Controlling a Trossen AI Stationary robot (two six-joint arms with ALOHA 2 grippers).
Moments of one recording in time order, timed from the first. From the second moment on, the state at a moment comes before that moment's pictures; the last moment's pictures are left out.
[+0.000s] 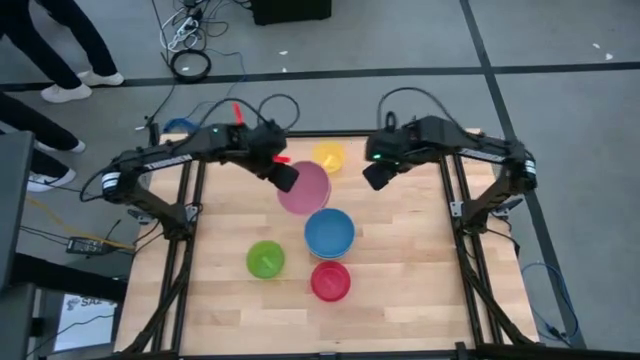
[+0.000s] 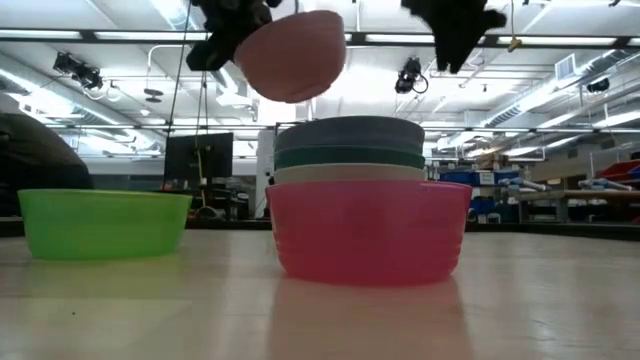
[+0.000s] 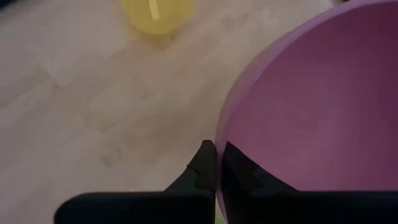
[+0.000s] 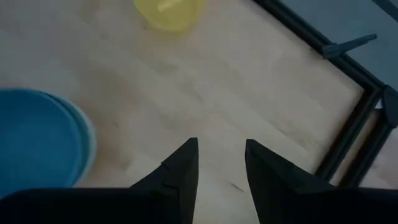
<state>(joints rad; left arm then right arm) 0.27 1.45 1.49 -1.05 0.01 -0.66 -0.13 1.57 1.78 -1.57 0.35 0.78</state>
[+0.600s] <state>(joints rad) 0.14 1.68 1.49 -0.92 0.10 -0.69 -0.09 1.32 1.78 -1.57 0.42 0.98</state>
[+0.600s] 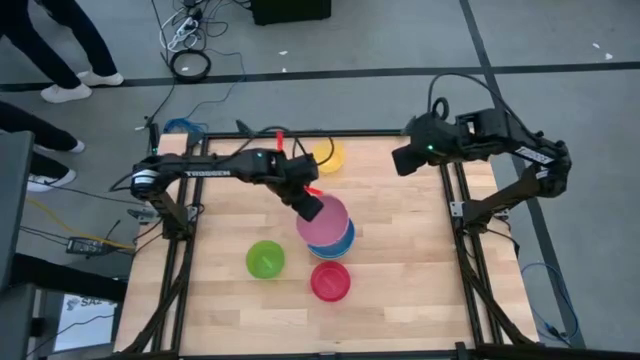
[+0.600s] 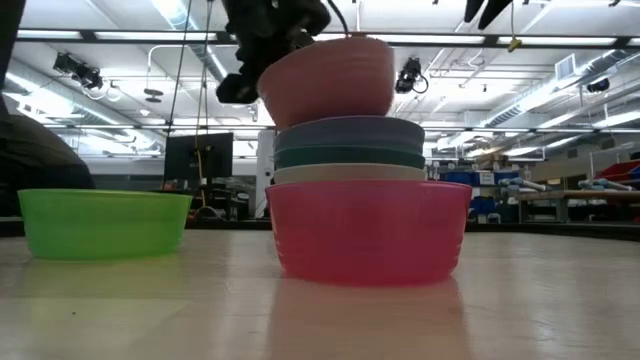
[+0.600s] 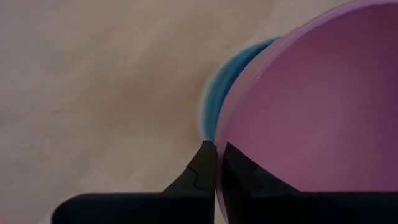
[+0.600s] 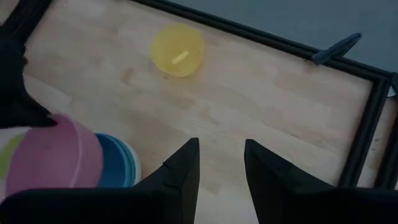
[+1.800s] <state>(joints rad) 0.14 1.69 1.60 -0.97 0.27 -0.73 -0.06 1.55 1.78 -1.44 0.32 0.81</state>
